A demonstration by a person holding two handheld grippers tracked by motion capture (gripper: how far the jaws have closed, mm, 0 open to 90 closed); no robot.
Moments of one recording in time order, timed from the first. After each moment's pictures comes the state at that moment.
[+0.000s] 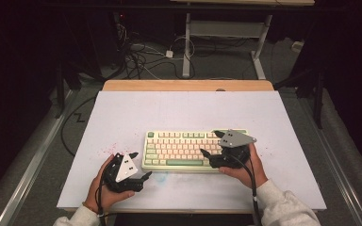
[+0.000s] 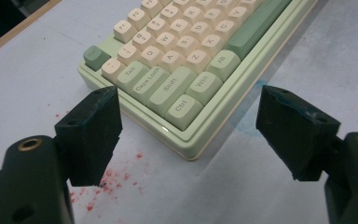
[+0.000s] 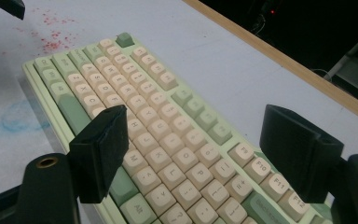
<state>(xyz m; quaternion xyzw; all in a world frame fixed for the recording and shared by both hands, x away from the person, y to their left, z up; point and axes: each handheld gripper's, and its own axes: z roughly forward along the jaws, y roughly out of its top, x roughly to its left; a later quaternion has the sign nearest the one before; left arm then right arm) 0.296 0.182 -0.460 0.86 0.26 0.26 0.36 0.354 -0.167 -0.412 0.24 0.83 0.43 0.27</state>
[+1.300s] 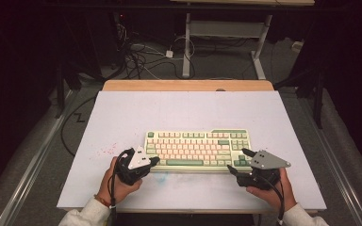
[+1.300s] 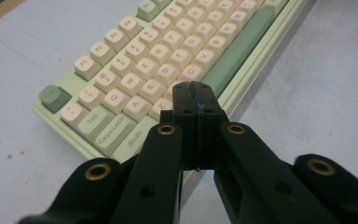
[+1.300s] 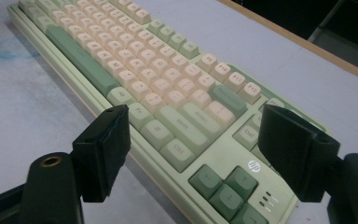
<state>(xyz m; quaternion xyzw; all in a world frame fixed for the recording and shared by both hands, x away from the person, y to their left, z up) 0.317 0.148 -0.437 0.87 0.25 0.19 0.37 0.307 -0.238 -0.433 0.29 0.82 0.41 0.28</state>
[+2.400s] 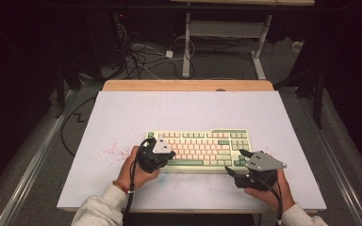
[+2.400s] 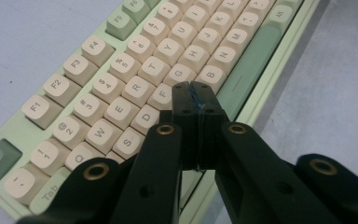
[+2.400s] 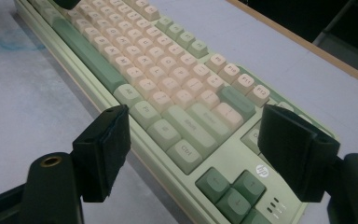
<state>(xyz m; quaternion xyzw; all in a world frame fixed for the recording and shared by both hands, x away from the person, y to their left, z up) 0.356 0.102 -0.440 0.90 0.24 0.14 0.34 0.307 -0.232 -0.436 0.27 0.83 0.40 0.28</state>
